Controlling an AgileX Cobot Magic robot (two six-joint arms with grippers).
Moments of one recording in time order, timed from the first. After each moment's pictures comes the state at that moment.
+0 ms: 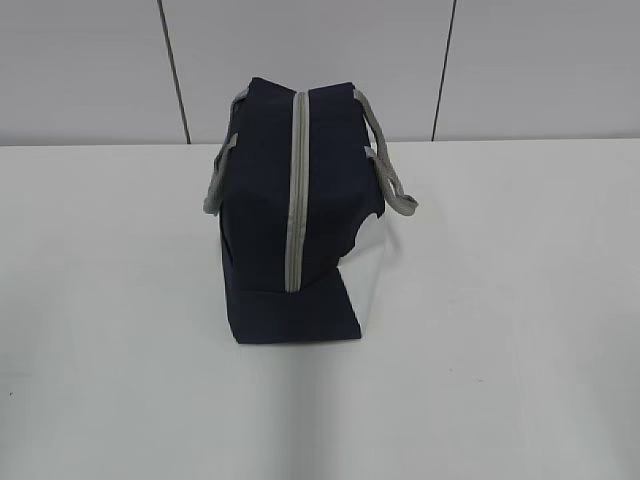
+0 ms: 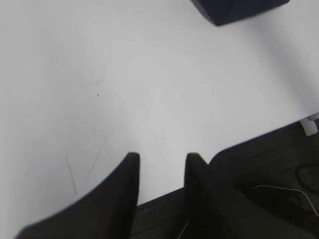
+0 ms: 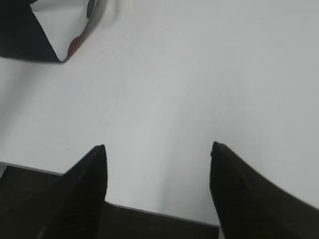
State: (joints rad) left arm -0.29 0.31 -0.52 -0.03 1.10 0.06; right arm 0.08 0.07 -0.50 0.01 1.14 -0.11
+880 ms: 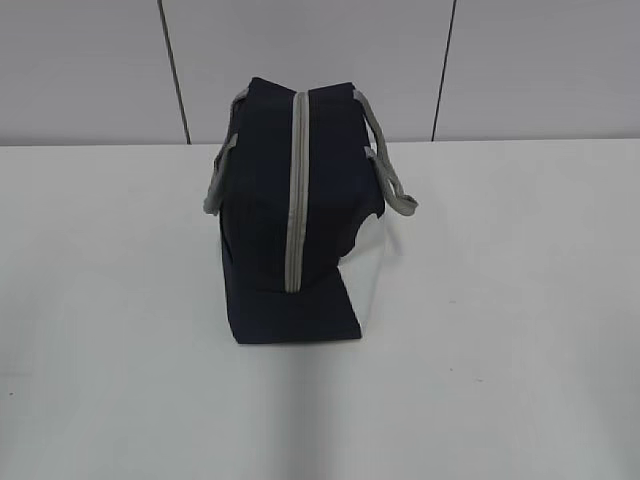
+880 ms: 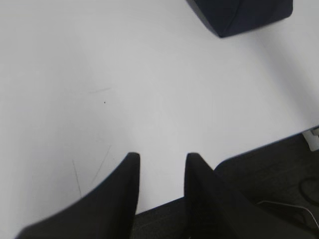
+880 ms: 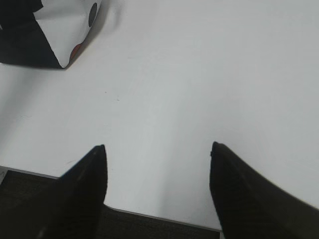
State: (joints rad) left arm -0.26 0.26 -0.52 -0.03 1.10 0.06; right arm 0.08 0.03 -0.50 0.01 1.14 -0.11
